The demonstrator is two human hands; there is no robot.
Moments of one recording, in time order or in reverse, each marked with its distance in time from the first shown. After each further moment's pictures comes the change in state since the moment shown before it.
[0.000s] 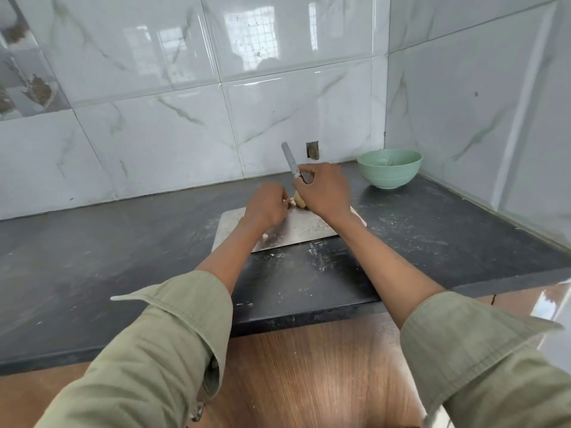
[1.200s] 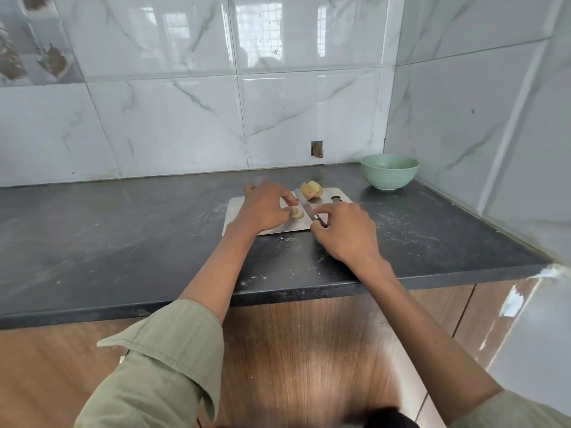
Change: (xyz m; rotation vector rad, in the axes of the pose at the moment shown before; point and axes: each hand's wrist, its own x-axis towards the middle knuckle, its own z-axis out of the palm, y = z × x) left_hand -0.067 -0.013 -0.025 -0.129 0.059 0.129; right_hand -0.110 -0.023 -0.051 -0.370 -0.175 -0.013
